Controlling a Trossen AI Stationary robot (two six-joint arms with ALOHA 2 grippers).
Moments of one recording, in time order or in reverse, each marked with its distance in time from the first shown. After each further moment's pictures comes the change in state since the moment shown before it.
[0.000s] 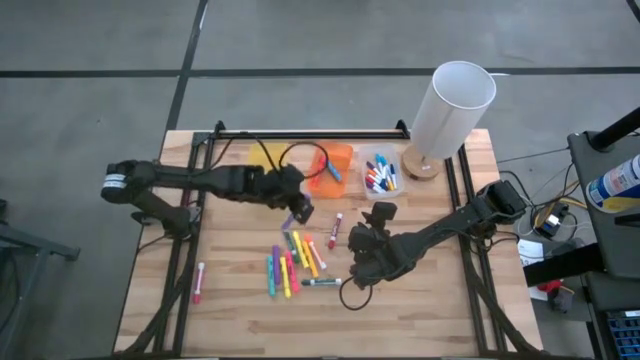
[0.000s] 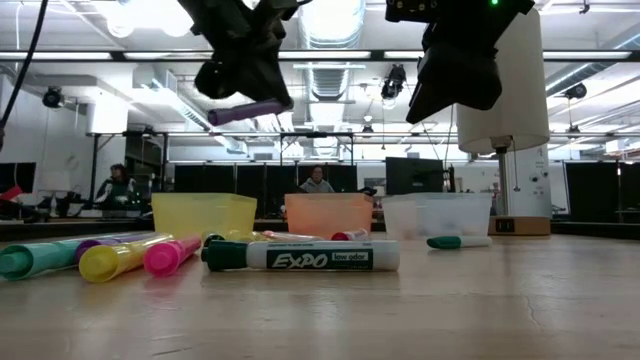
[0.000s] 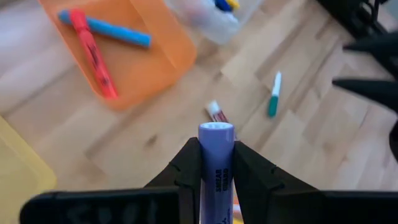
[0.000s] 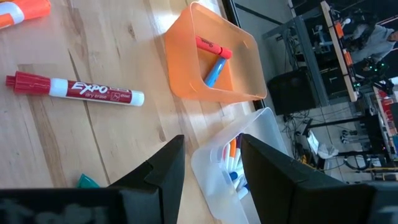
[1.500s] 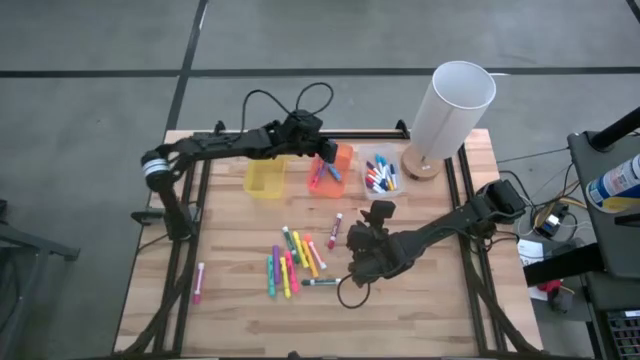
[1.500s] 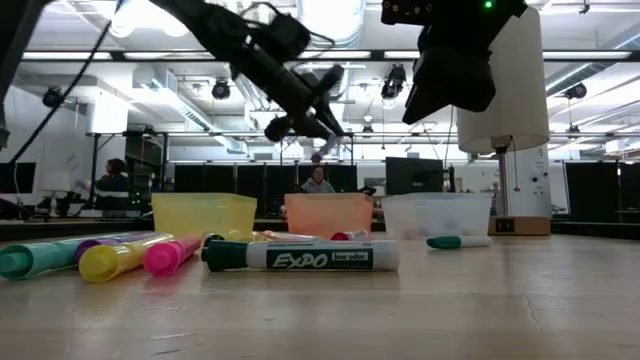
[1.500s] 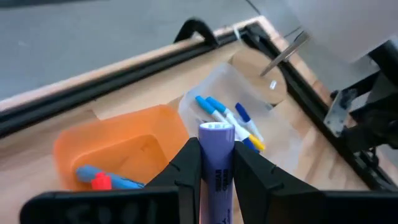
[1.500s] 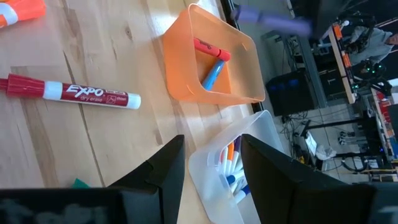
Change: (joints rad) left arm 0.401 0.312 0.150 0.452 0.206 0.138; right arm -0.015 0.000 0.000 0.020 0.003 -0.035
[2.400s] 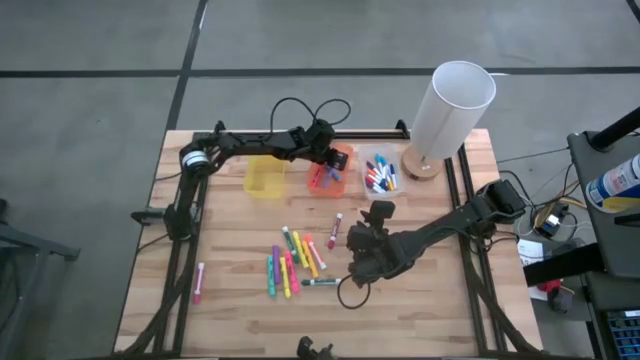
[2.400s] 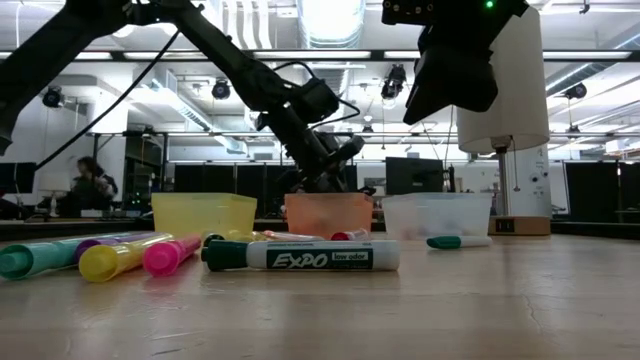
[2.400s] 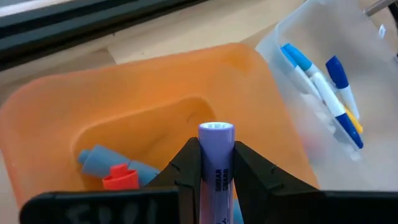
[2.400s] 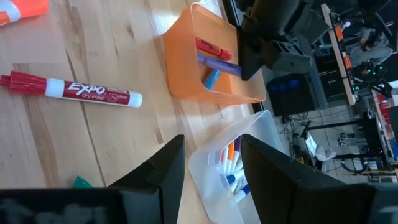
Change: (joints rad) left arm 0.038 0.315 0.139 -0.058 0.019 -0.003; right arm 0.002 0.000 0.000 -0.001 -0.005 -0.008
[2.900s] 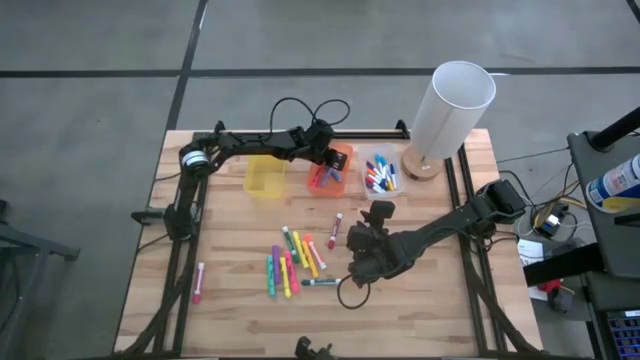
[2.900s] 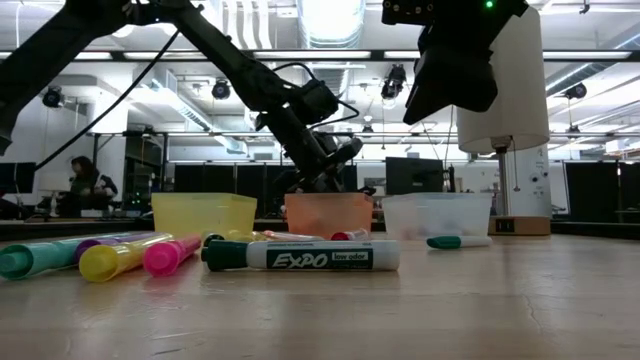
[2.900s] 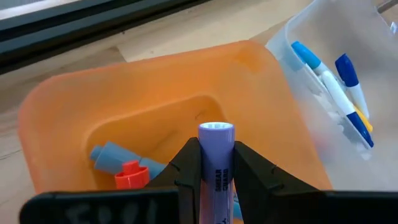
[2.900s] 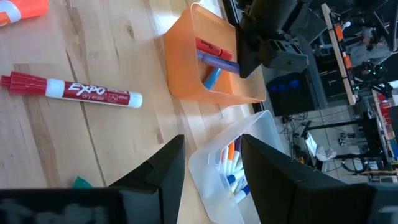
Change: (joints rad) left arm 0.002 0.000 -0.003 -0.016 -0.013 0.008; right arm 0.000 0.000 0.000 0.001 0.000 0.000
